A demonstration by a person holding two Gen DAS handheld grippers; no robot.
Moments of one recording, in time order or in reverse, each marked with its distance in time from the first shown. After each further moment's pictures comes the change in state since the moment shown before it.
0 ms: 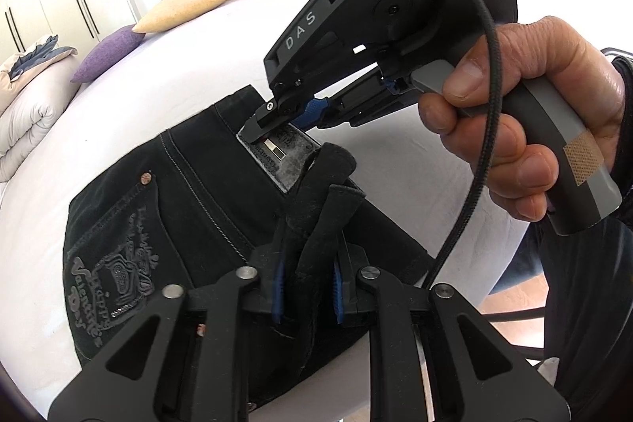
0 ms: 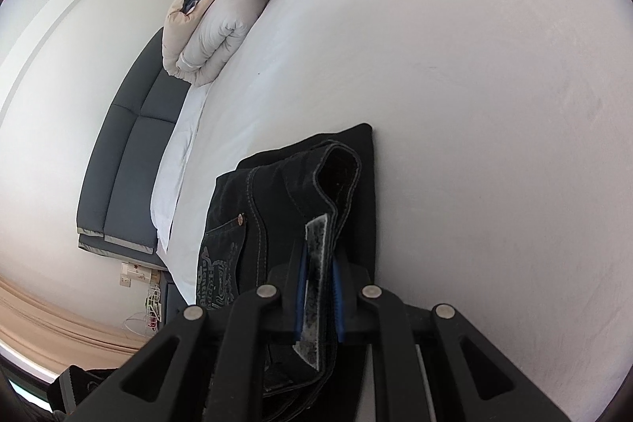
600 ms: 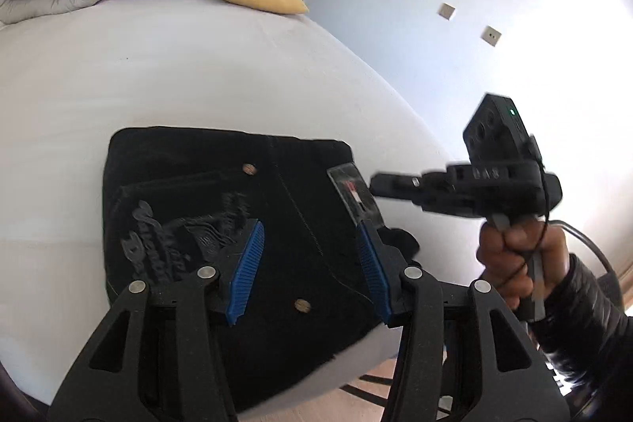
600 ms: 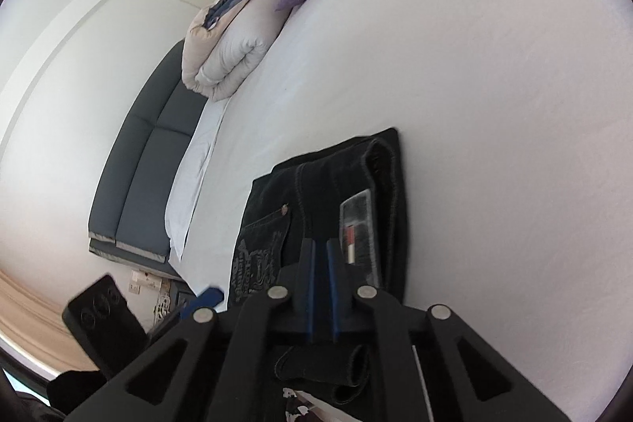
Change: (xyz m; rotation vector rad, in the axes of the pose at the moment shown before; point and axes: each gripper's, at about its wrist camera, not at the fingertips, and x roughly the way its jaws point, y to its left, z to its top) left arm -0.047 0.193 -0.040 -0.529 -0.145 -0.252; right arm -0.025 0.039 -0.025 -0.068 -0.036 0.038
